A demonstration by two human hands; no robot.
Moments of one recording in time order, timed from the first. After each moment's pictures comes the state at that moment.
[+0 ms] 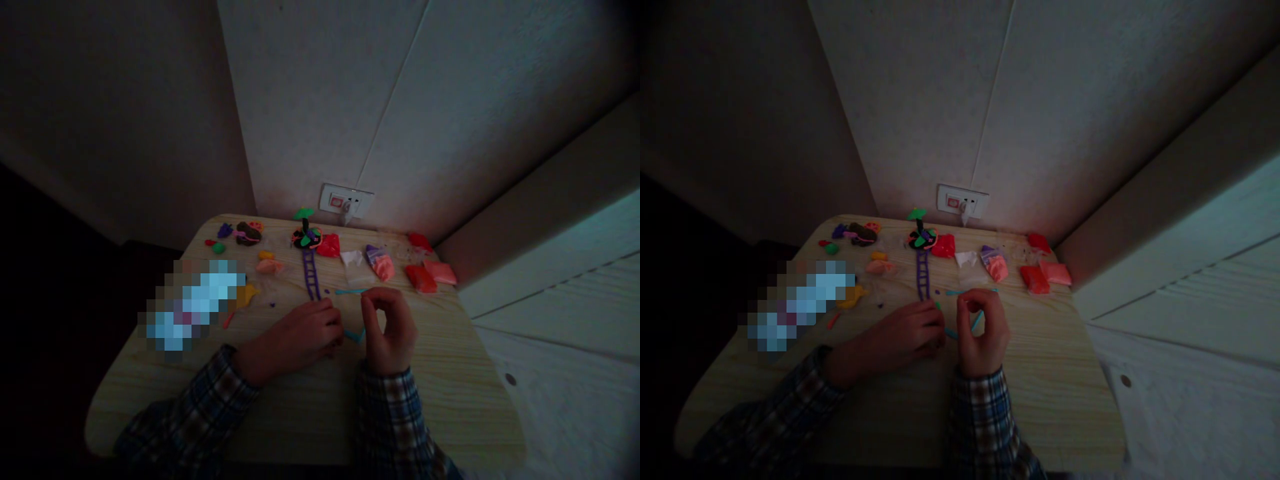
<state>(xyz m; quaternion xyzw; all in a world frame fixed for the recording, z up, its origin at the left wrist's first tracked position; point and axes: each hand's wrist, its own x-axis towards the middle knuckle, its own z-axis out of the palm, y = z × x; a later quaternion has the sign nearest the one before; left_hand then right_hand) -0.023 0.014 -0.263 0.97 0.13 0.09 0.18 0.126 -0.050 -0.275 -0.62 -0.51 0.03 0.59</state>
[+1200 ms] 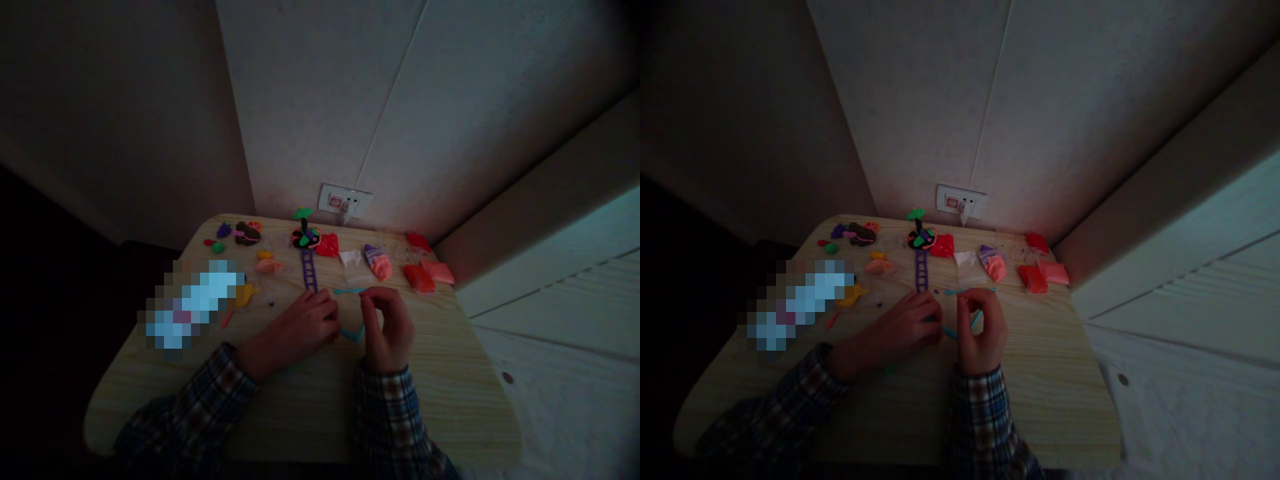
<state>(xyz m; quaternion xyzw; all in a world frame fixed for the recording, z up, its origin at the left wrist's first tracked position) -0.020 0.018 -0.265 0.98 0.15 0.11 0.12 0.125 -0.050 -0.275 -0.63 -0.49 0.06 0.60</state>
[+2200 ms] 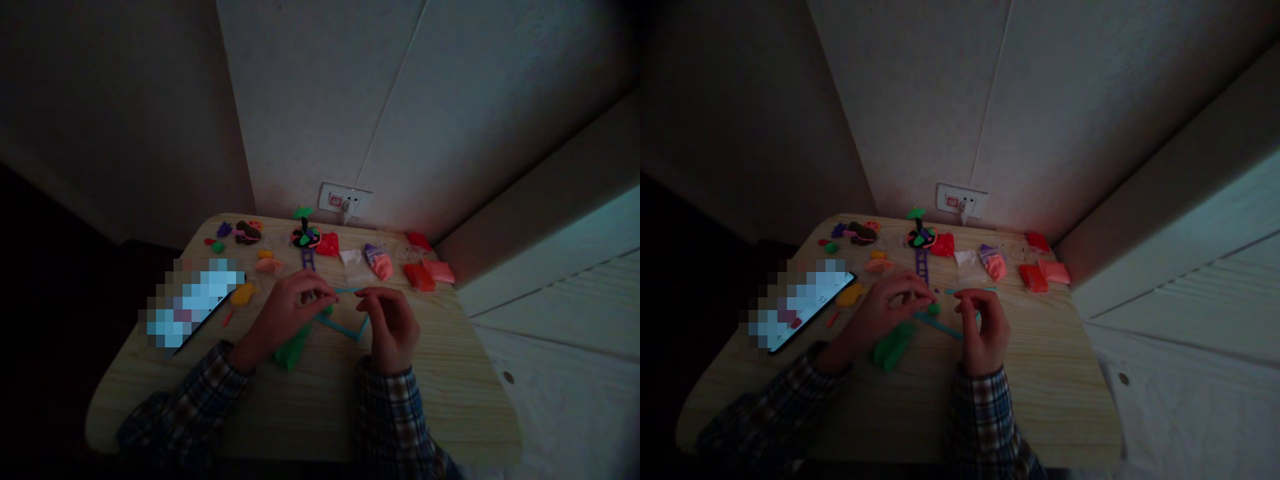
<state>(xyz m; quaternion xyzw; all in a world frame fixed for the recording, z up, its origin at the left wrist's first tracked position) -0.025 0.026 -0.243 0.76 0.32 0.34 0.45 0.125 -0.051 -0.273 -0.58 -0.43 0.17 0.67</state>
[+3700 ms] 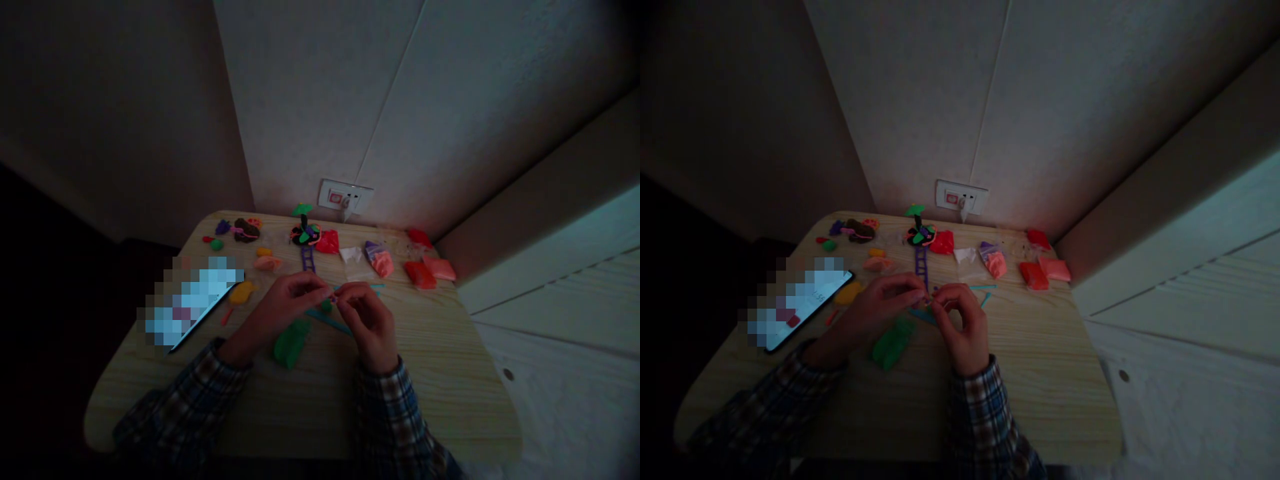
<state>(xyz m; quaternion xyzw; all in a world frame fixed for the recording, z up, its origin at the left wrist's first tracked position) -0.026 0.030 -0.245 0.61 0.33 0.32 0.65 0.118 -0.045 -0.269 -0.52 -0.52 0.30 0.60</state>
